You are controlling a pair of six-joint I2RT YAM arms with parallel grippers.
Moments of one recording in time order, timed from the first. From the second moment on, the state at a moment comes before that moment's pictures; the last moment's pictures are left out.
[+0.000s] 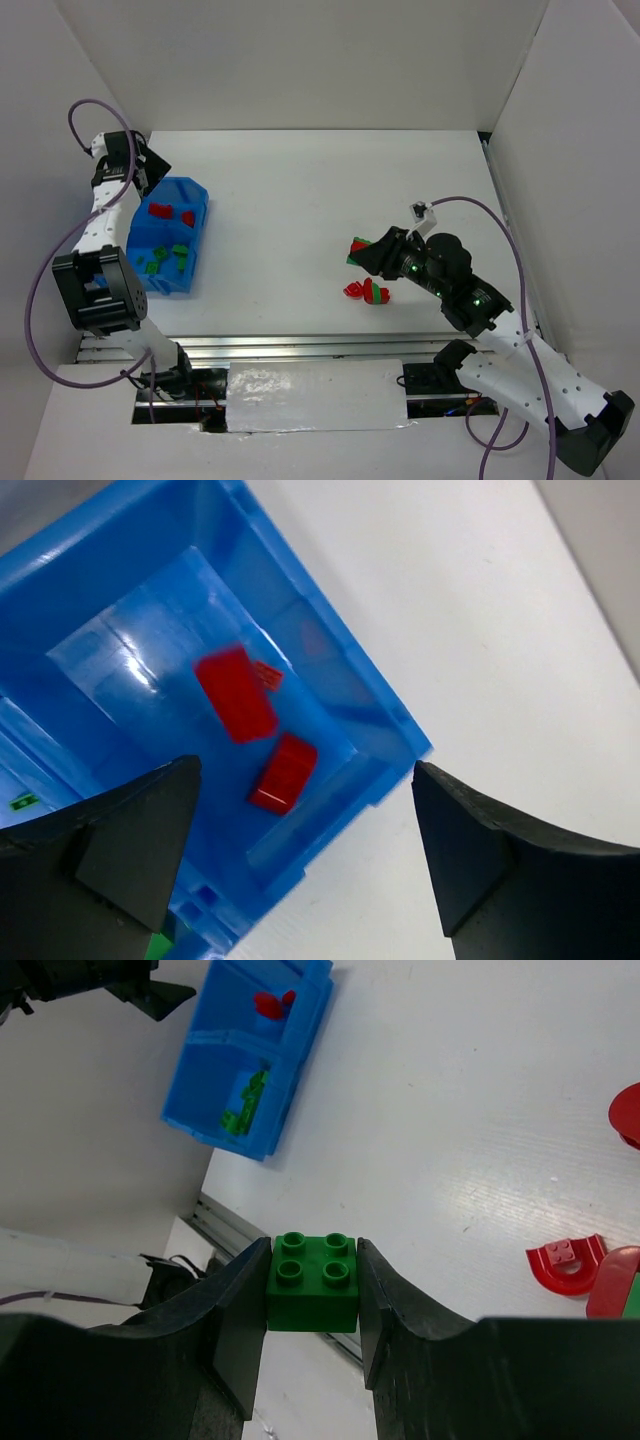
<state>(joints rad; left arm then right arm) 0.24 1.67 1.44 -0.49 -0.24 -0.69 0.64 0.70 0.68 -0.23 -0.11 0.80</state>
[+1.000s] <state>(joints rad) -1.27 1.04 0.92 0.14 0.14 0.40 0.38 0.71 0.86 -0.18 -1.03 1.03</state>
